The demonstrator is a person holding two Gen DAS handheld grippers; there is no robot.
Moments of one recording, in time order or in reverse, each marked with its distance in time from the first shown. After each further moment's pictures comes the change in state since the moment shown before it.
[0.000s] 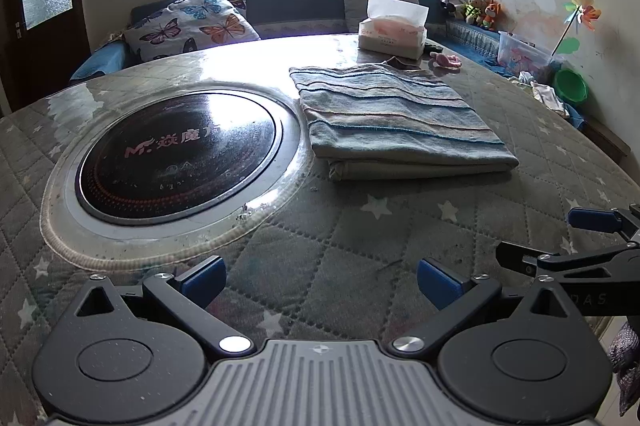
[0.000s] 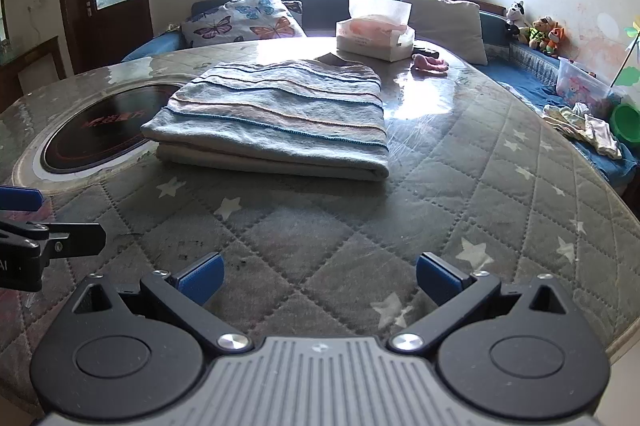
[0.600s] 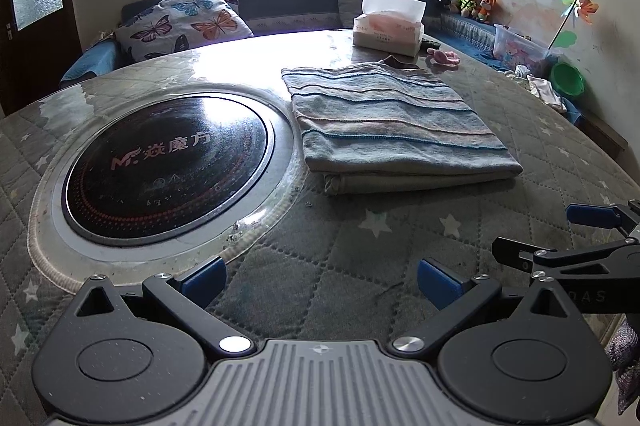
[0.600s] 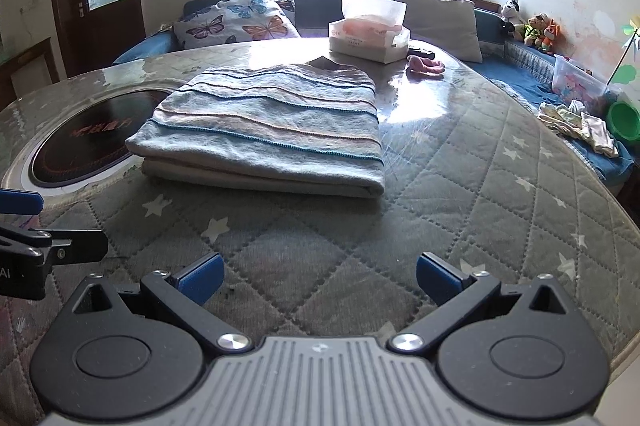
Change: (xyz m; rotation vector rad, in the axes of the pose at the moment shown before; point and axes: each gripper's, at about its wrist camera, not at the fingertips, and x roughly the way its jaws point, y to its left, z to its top) left arm 0.014 0.001 0.016 0.015 0.022 -0.016; right arm 0.012 -0.002 0.014 0.010 0.011 -0.013
